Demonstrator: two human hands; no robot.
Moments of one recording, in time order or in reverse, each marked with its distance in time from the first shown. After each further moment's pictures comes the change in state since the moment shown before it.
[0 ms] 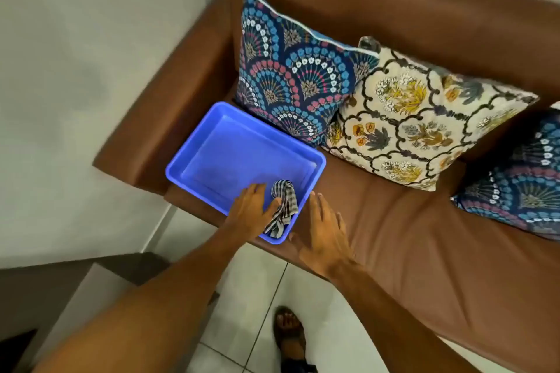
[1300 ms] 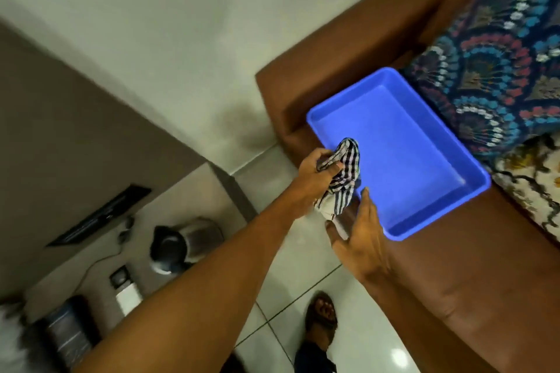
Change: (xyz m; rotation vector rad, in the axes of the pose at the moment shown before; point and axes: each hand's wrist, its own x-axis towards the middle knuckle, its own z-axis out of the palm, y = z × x) left_hand -0.074 -0.133 -0.036 -1.246 0.331 -0.362; right_hand -0.007 -0.110 0.149 0.114 -0.017 -0.210
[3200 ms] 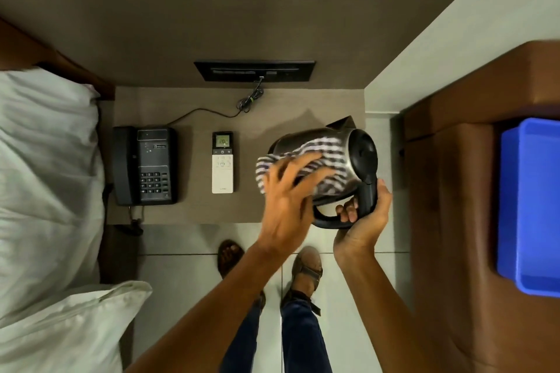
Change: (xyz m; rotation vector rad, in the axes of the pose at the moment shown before) left_hand -0.229 -0.225 -0.287 0.459 0.804 0.450; right_hand -0.150 -0.162 0.255 0.898 -0.135 0.389
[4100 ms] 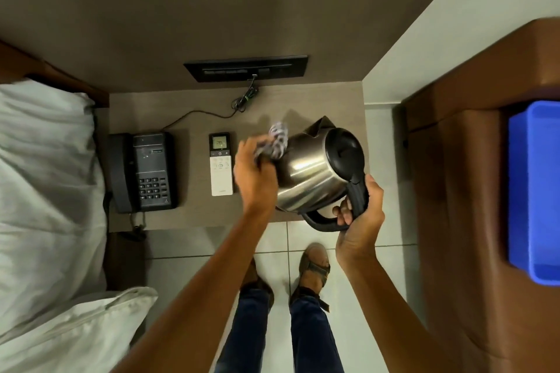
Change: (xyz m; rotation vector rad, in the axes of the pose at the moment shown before) left_hand 0.047 -0.017 -0.019 -0.403 0.170 -0.737; right_hand 0.005 0.011 -0.008 -0.052 -0.066 0.037
